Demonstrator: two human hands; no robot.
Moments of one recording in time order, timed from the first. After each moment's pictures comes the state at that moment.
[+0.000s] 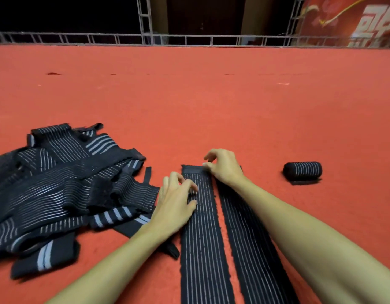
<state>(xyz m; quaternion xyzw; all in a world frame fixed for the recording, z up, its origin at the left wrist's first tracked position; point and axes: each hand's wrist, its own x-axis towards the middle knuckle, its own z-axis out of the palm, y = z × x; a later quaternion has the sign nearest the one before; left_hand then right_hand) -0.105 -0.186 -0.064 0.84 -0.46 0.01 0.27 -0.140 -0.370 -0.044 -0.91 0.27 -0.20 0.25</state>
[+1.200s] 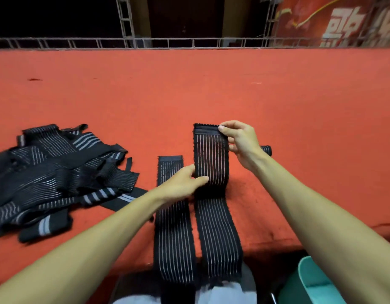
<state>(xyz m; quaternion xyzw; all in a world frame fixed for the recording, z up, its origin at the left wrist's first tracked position) -0.191 -0.205 -0.003 0.70 -0.44 -0.35 0.44 -0.278 -0.365 0.047 -0.62 0.24 -0.34 0.66</state>
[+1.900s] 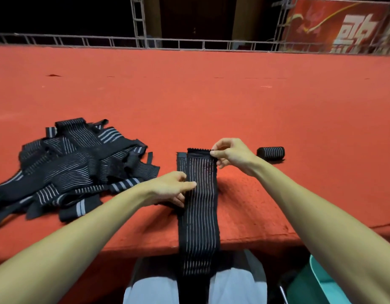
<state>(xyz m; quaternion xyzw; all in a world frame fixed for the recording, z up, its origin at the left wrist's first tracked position) -0.157 -0.130 0.001 0.73 -0.34 -0.44 0.40 -0.262 -0.315 0.036 -0.77 0.24 -0.15 0.57</state>
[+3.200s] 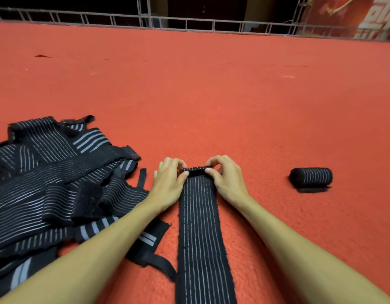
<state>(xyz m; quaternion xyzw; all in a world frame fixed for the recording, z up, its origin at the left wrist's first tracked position) -0.047 -0.227 -0.061 0.84 -0.40 -0.06 0.37 -0.151 -0.363 -0.066 -0.87 0.24 -0.28 0.33</state>
